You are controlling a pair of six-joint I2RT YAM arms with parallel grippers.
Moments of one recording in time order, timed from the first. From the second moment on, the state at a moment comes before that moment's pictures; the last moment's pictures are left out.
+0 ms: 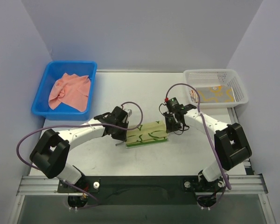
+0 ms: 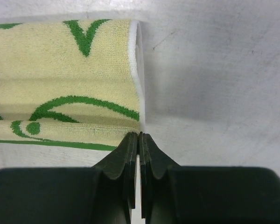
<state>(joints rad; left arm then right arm) -0.68 1.51 0.91 -0.50 0.06 -0.44 0.48 1.58 0.98 -0.60 0.02 0.33</state>
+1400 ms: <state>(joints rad) -0.76 1.51 0.75 -0.35 0.18 -0.68 0.54 1.37 0.59 -0.34 -0.11 0.71</state>
